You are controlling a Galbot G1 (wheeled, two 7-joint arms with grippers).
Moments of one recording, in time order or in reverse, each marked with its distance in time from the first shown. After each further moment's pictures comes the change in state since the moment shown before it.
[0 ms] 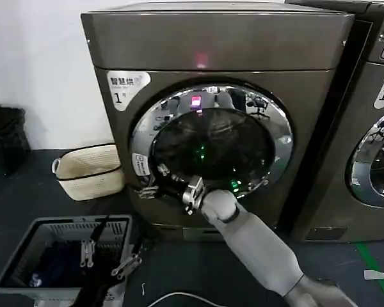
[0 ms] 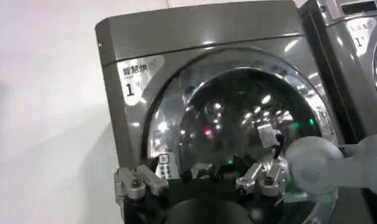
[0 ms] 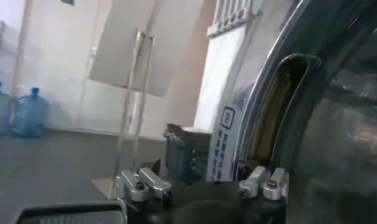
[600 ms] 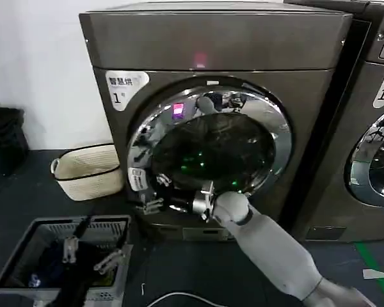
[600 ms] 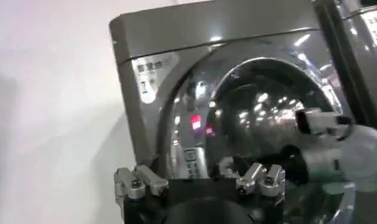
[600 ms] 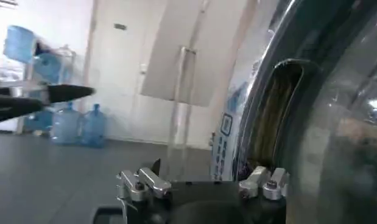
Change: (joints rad) left arm -0.023 0.099 -0.172 -0.028 -0.202 0.104 0.005; right arm -0.005 -0.143 -0.038 0.142 0.097 0.012 -0.186
